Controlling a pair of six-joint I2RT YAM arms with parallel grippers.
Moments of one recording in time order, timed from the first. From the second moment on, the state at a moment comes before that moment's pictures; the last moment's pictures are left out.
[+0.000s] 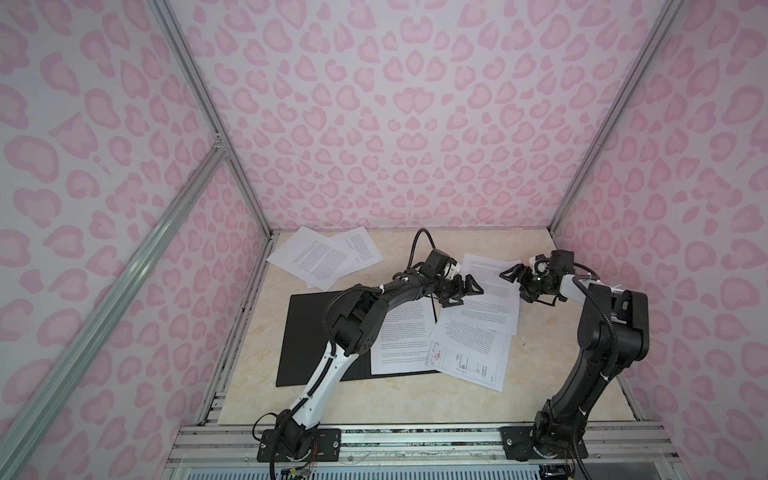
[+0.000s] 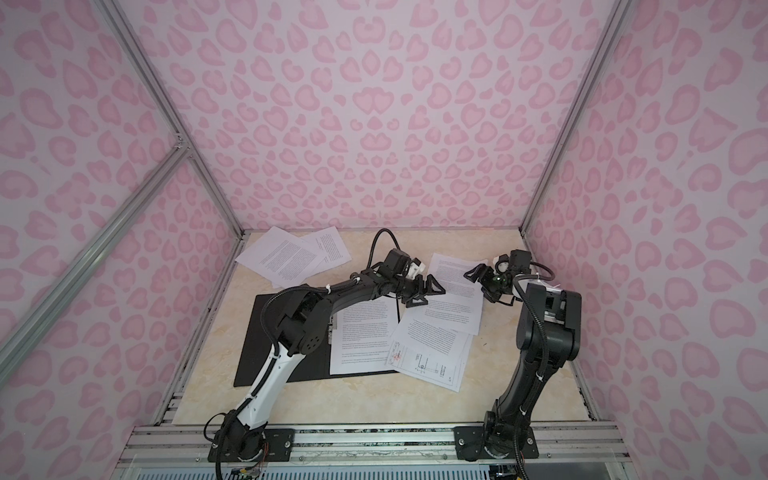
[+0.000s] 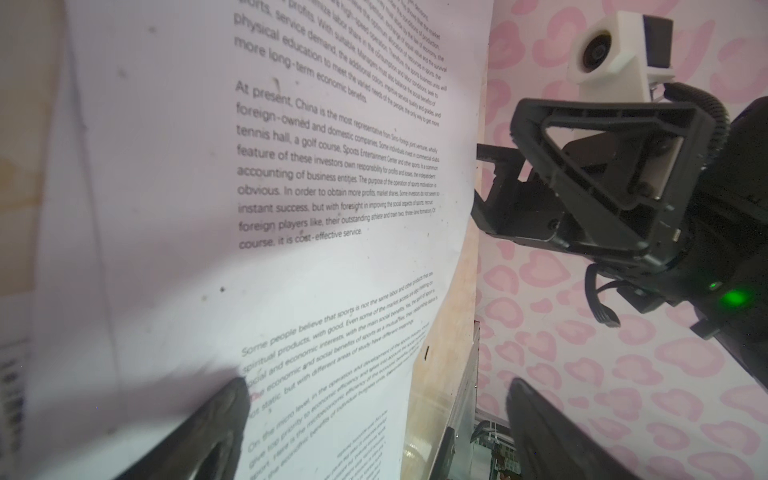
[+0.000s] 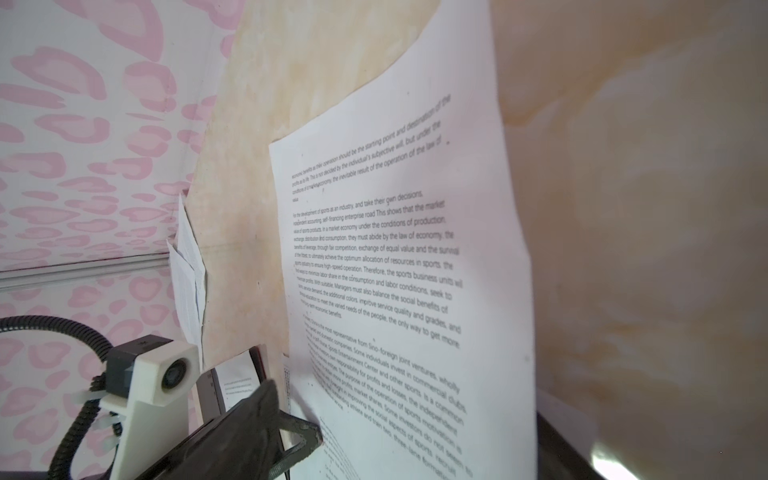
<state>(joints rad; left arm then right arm) -0.72 2.52 1.95 -0.21 0.71 -0.89 -0.25 1.94 1.19 -0.27 -0.65 0.50</state>
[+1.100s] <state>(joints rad) -0.71 2.52 1.93 -0.17 0.74 -0.91 -0.28 1.80 0.96 -0.14 -0.66 0.58</state>
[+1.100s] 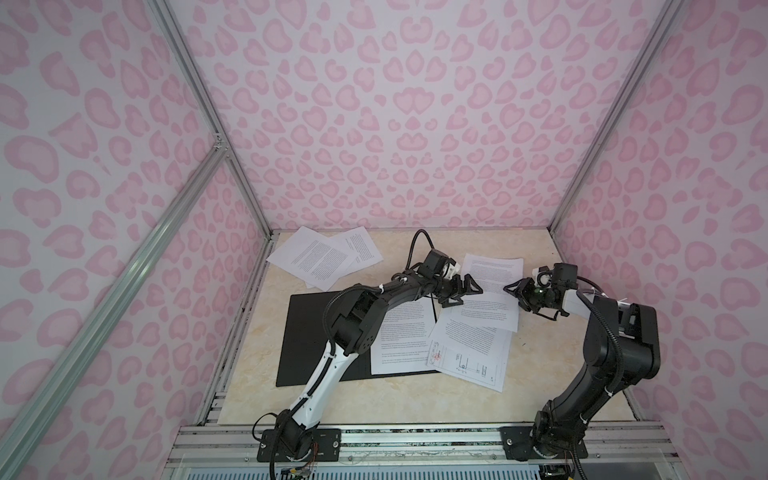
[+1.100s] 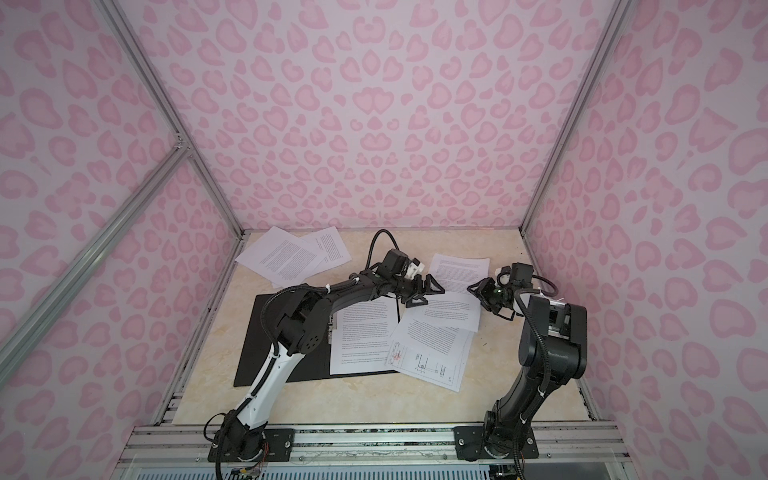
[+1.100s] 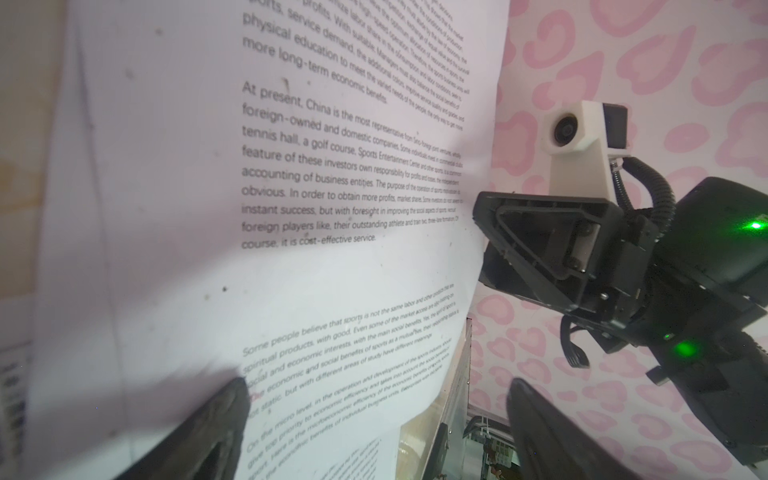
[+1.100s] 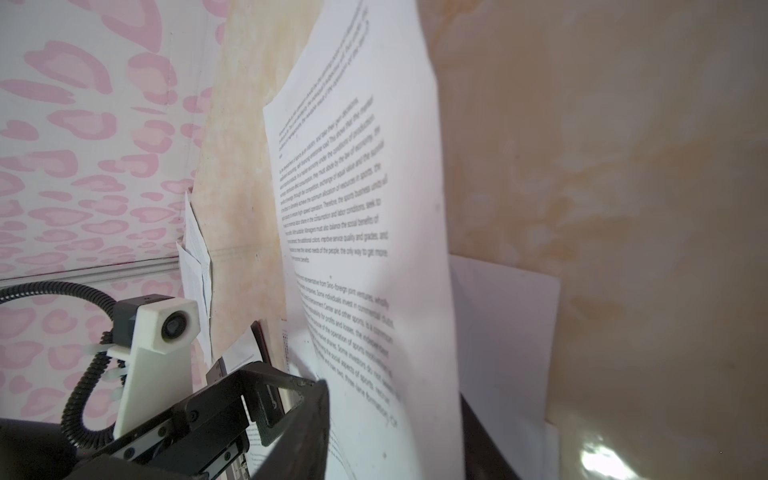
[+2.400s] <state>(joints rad) -0.70 2.51 1.93 -0.17 0.71 -0.91 -0.31 1.71 0.86 -0.04 -0.71 0.66</state>
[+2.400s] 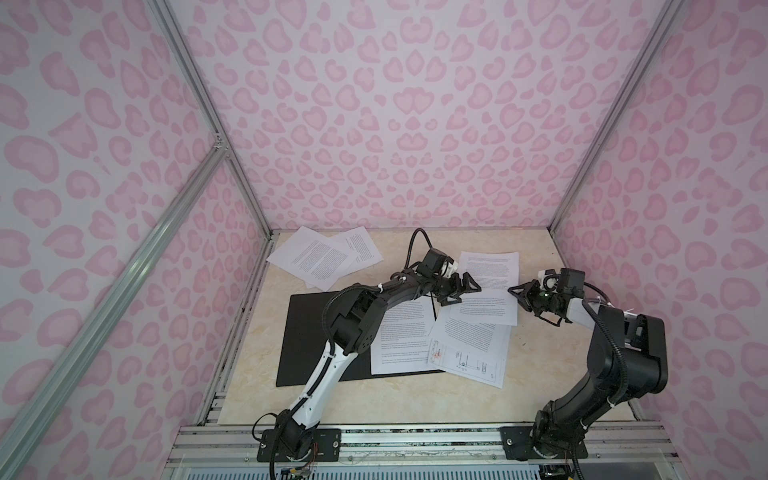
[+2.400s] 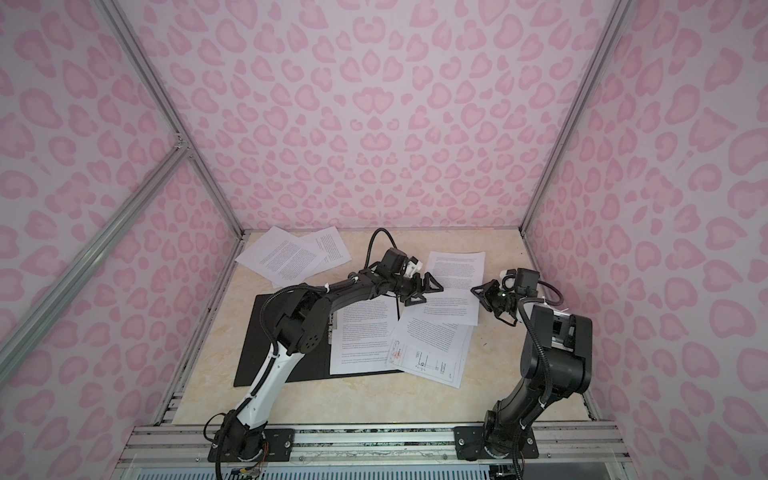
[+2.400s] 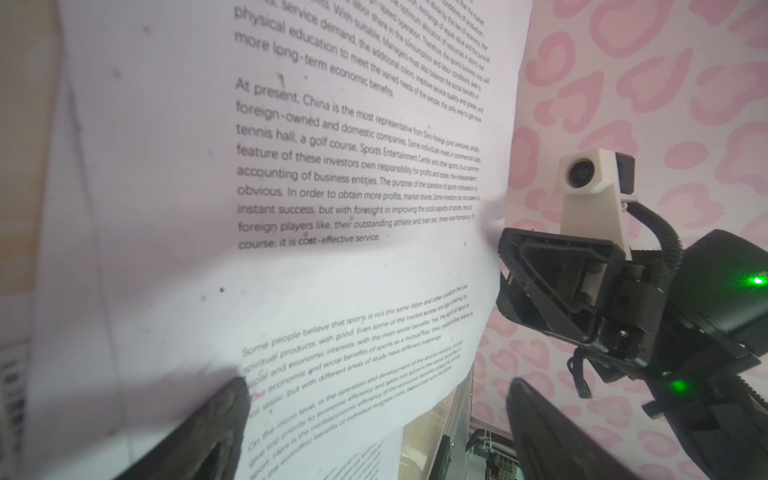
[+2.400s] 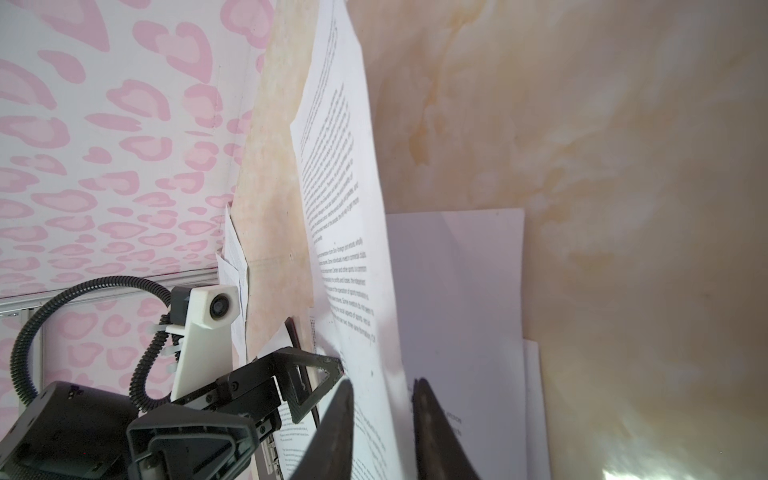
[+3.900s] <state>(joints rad) -0.84 1.95 1.58 -0.45 0.47 -0.60 -0.27 1.37 1.06 -0.37 -0.52 0.60</state>
